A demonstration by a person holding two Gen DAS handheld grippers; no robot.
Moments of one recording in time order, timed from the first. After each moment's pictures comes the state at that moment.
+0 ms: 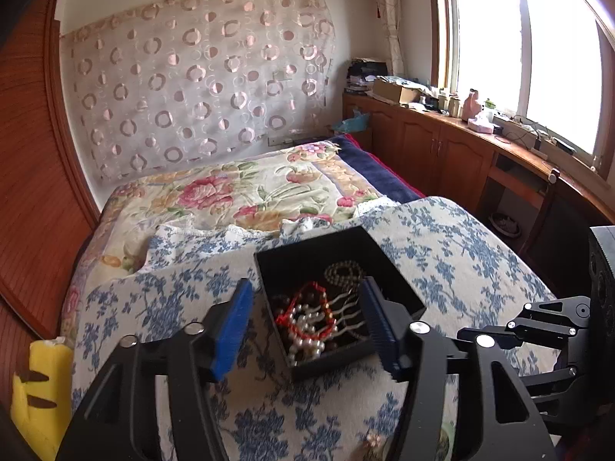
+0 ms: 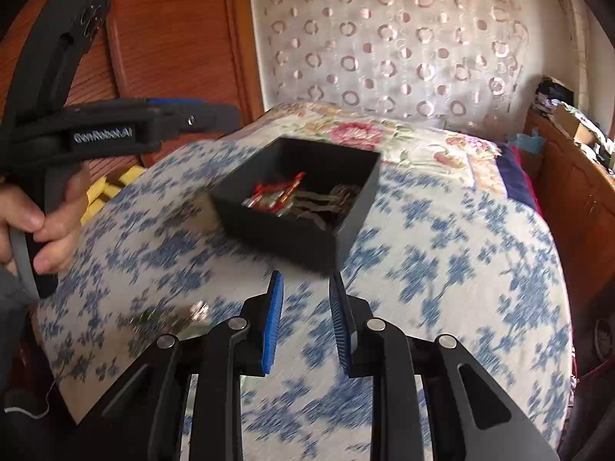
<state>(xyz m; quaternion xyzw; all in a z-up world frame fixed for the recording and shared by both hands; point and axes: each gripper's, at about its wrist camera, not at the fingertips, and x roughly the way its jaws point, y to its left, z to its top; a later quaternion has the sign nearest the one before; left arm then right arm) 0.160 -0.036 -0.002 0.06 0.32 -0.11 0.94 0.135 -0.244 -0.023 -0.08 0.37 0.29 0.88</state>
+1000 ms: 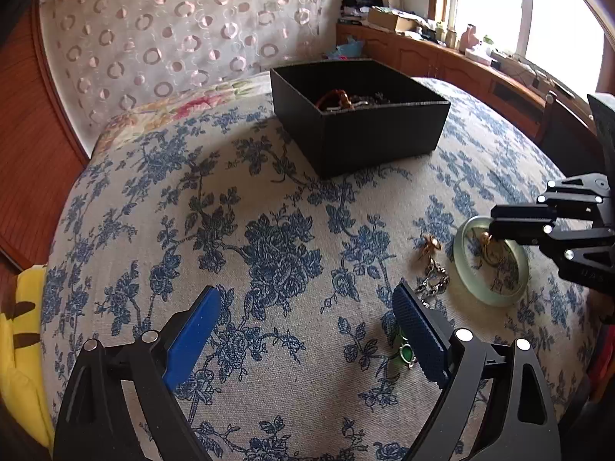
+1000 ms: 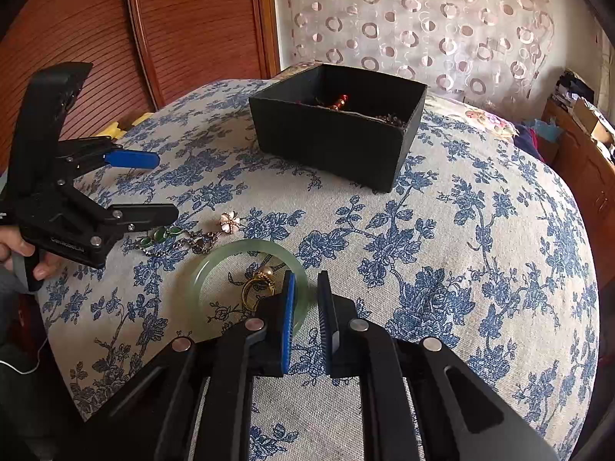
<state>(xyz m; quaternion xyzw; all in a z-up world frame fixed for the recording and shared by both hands) 0.099 0.010 -0.106 0.08 0.44 -0.12 0.89 0.103 -0.225 -0.064 -0.12 0.42 0.30 0.85</state>
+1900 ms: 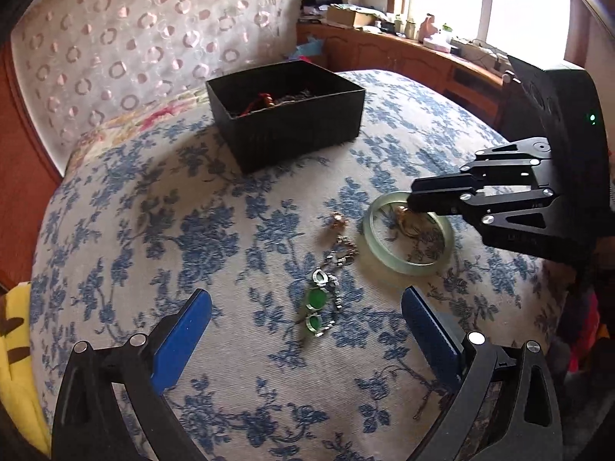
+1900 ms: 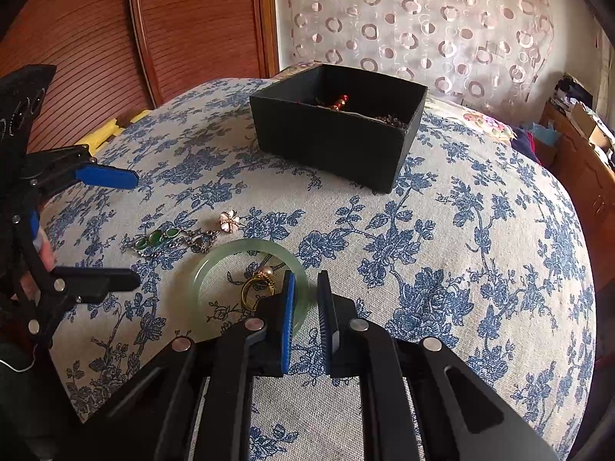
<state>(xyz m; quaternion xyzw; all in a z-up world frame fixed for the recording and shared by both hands) 0.061 -0.025 -0.093 0.09 0.43 -0.19 0.88 0.102 -0.223 -0.064 -0.13 0.42 0.30 0.85</state>
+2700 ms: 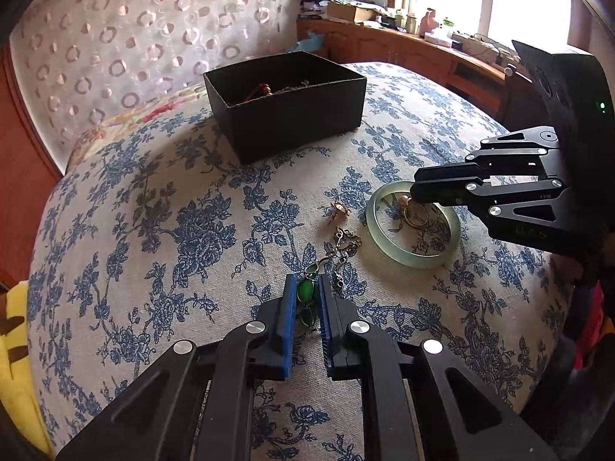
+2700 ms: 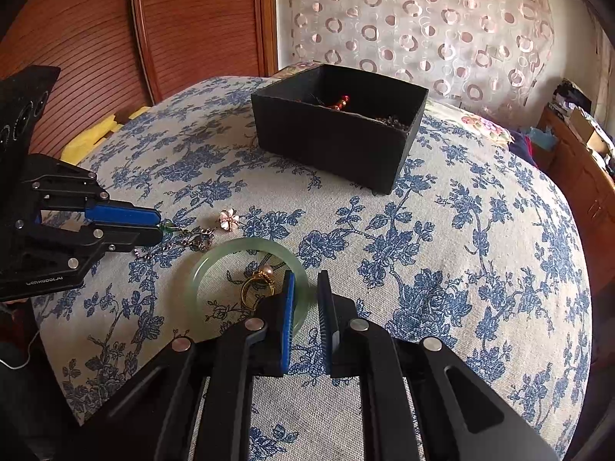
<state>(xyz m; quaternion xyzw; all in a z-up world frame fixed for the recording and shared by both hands) 0.062 -0.027 -0.101 0.10 0.44 -0.18 0.88 0.101 -0.221 -0.064 -0.14 0.41 0.29 0.85</state>
